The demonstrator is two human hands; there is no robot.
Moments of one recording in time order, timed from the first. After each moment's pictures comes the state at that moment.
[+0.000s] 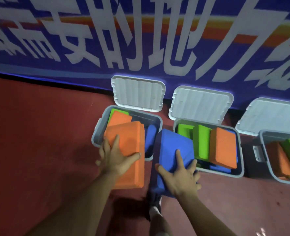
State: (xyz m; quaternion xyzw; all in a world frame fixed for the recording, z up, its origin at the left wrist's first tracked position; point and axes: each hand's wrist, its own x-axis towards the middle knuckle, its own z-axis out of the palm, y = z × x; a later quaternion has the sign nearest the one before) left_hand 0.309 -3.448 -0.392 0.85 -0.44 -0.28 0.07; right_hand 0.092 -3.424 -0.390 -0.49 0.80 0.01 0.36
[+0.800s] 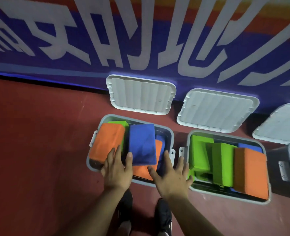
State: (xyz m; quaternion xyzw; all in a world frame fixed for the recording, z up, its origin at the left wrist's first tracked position) left_hand 0.391 -3.633 -0.517 0.84 -0.44 -0.30 0.13; right_hand 0.217 -3.630 -0.499 -0.54 0.77 0.08 0.34
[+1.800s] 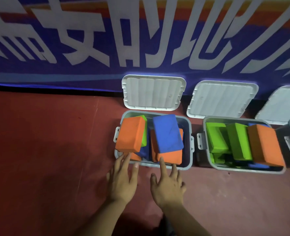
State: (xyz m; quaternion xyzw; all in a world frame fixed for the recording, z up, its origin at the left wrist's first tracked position) left_hand 0.560 -3.500 -0.501 0.76 -0.56 -0.31 0.12; right_hand 0.409 -3.486 -0.490 -0.52 0.78 0.04 0.34
